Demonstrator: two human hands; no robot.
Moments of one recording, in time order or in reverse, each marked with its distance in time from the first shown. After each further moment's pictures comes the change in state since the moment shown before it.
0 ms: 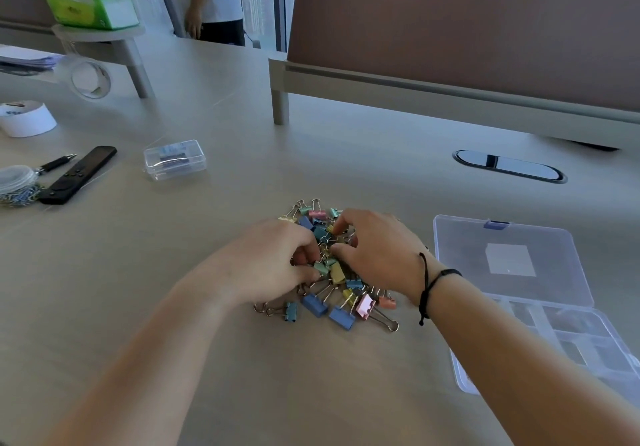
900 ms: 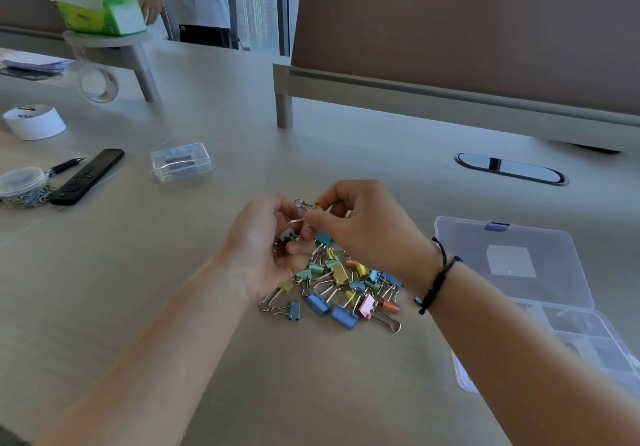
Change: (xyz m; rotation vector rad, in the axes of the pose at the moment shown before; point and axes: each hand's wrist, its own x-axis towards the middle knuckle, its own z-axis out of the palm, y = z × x) left_hand 0.008 0.016 -0.004 -1.624 0.046 -0.483; right_hand -0.005 -0.033 -0.020 0.522 0.120 -0.135
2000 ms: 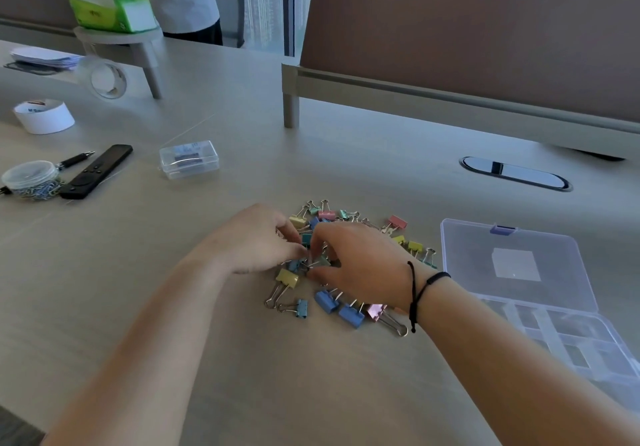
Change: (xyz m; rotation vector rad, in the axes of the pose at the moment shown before) left_hand -0.001 0.016 -0.029 1.415 0.167 0.283; right_hand -0.003 0.023 0.022 -0.644 -0.327 -0.155
